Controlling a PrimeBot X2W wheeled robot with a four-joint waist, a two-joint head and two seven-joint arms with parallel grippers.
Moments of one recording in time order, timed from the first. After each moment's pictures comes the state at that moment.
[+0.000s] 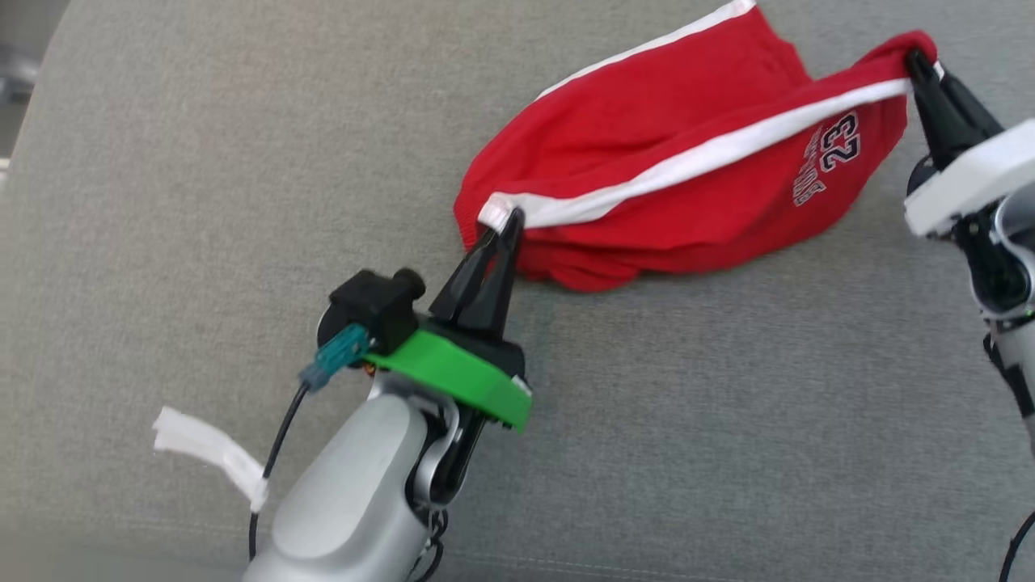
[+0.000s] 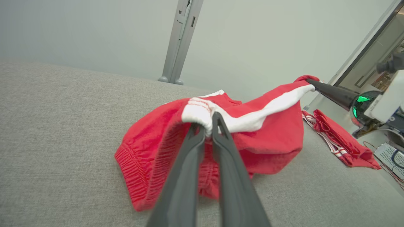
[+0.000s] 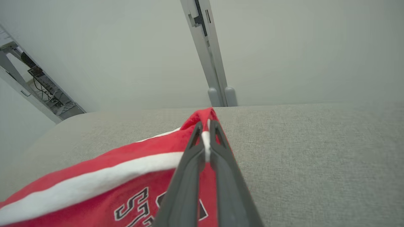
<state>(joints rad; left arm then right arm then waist) -0.50 0.05 -0.60 0.30 -0.63 -0.04 -0.26 -0.68 -0.44 0.18 0.40 0.68 0.13 0.04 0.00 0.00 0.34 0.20</state>
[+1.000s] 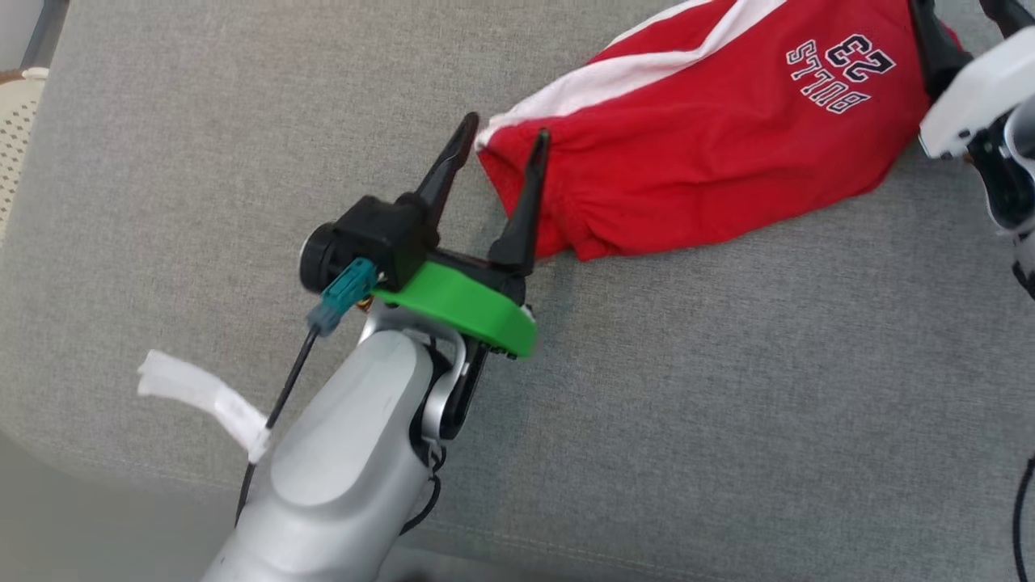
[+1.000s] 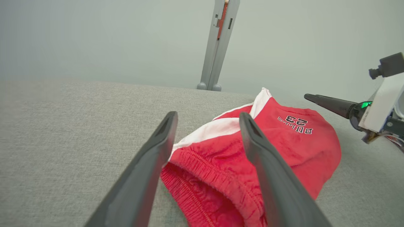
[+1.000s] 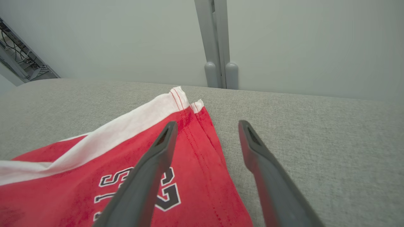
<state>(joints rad) -0.66 0.05 -0.63 0.34 -0.58 0.07 -0.26 -1.04 -0.49 0.47 0.87 0.70 0.13 -0.10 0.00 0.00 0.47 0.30</state>
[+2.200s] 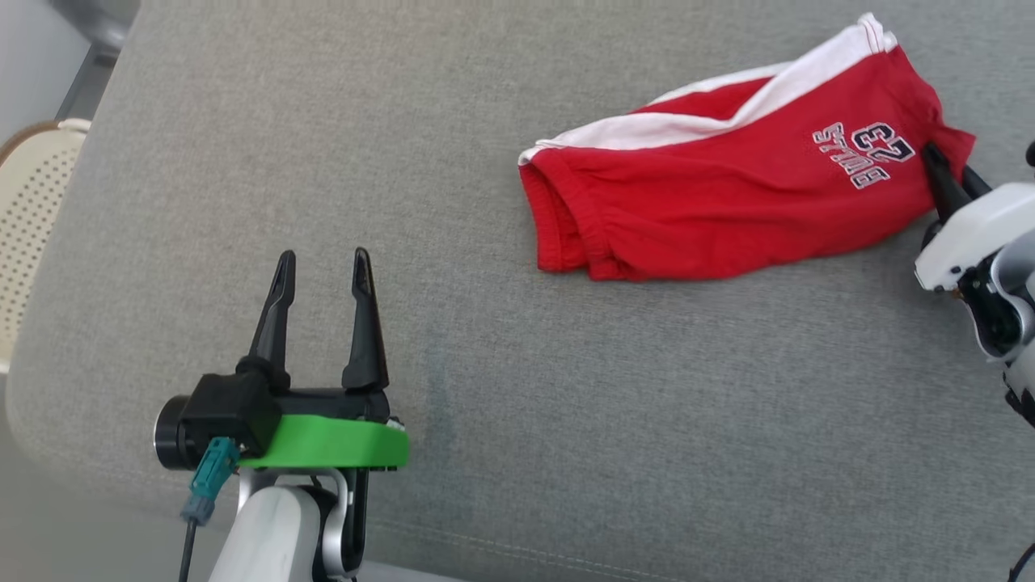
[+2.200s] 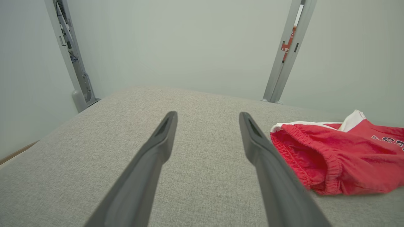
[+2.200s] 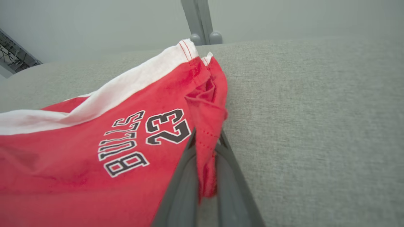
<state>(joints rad) -0.21 0.05 -0.26 0.05 -0.31 0.09 -0.26 -0.85 -0.54 0.63 0.93 0.95 0.13 -0.20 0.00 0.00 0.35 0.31</state>
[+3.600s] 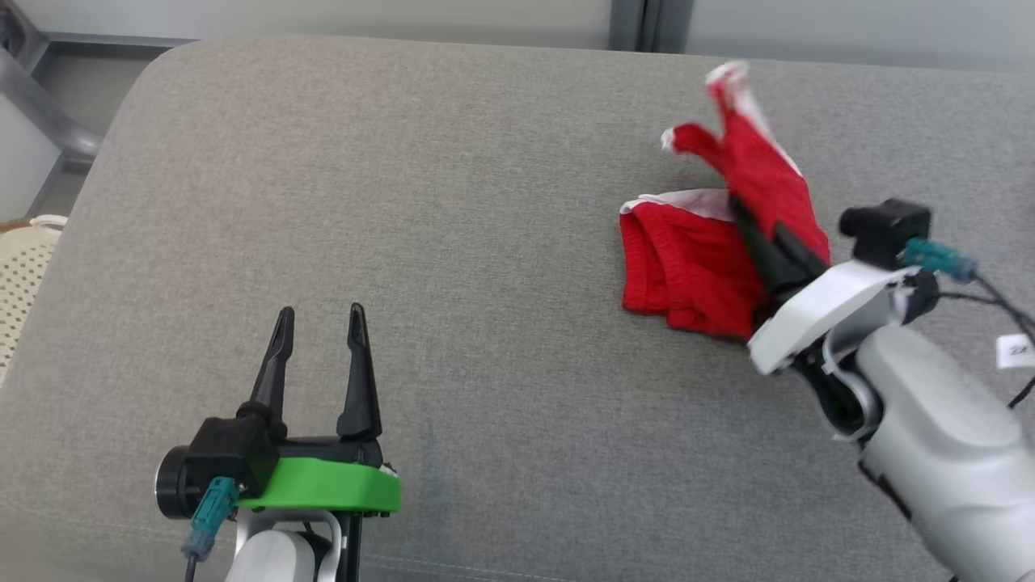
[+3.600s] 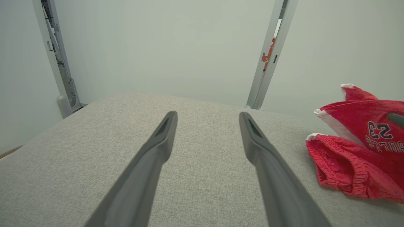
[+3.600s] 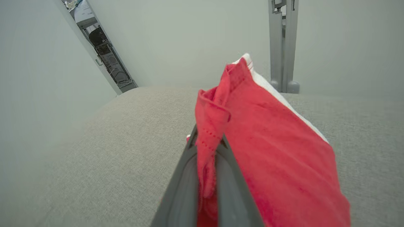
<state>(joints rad) -0.11 0.05 -0.22 0.07 -0.30 0.06 -0.26 -0.64 -0.39 0.60 0.55 0.79 0.13 -0.25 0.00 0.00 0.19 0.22</state>
